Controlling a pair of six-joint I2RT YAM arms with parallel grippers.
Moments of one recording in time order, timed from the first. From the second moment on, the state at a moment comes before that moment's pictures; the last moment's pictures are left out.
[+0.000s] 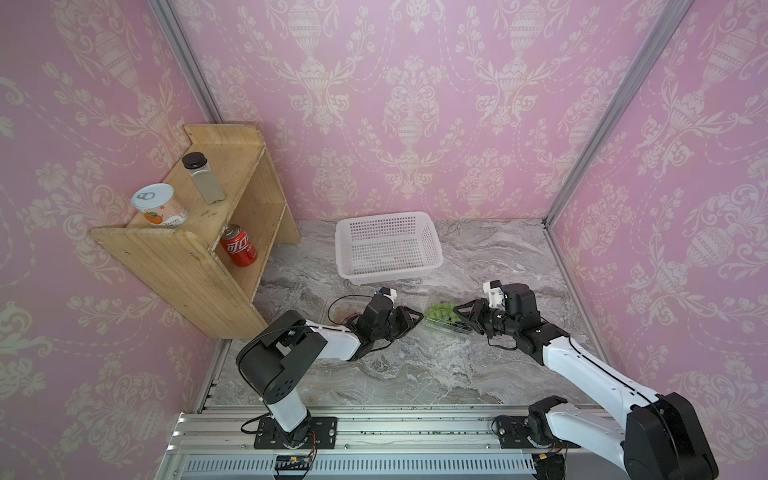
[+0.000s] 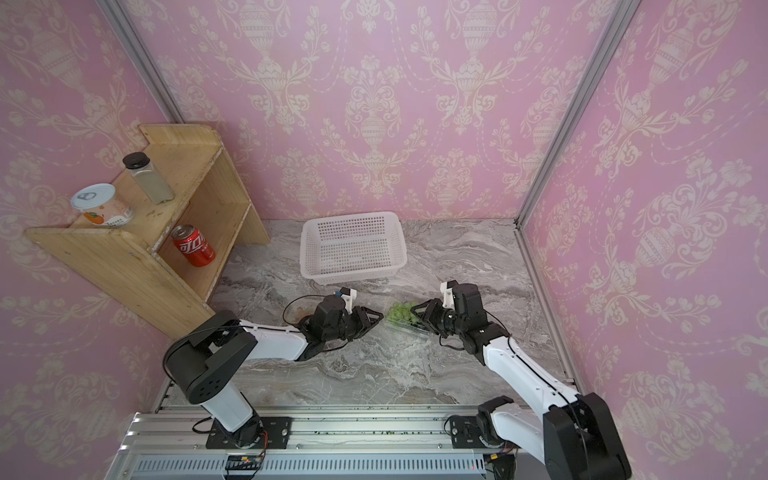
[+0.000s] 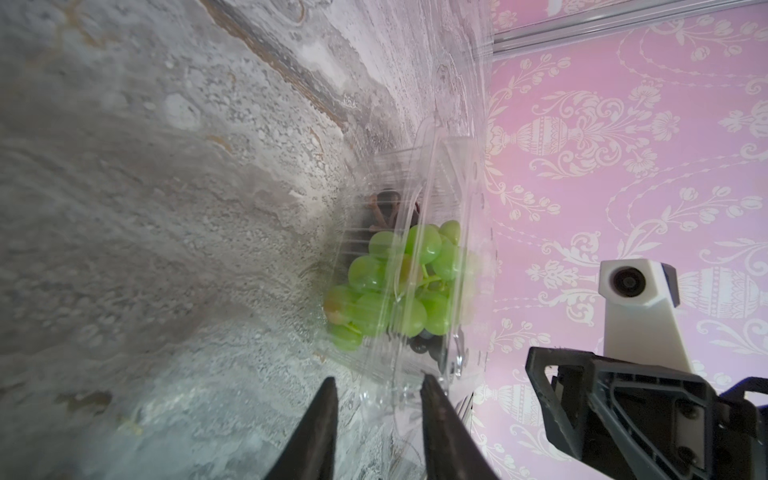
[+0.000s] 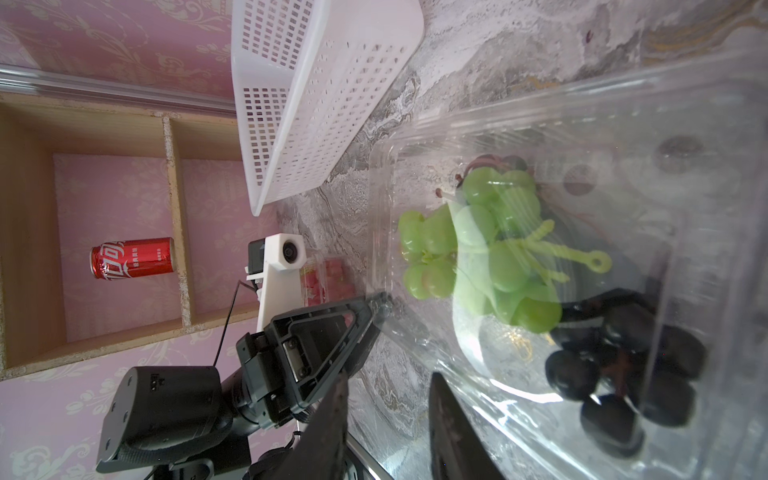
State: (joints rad) left arm -0.72 1.69 0.60 0.60 0.29 -1.26; right arm 0.29 1.10 0.53 -0.06 -0.50 1.01
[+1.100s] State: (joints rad) left arm -0.73 1.74 0.61 0.68 0.29 -1.28; right arm 0.32 1.18 0.53 -0.04 -0.50 1.01
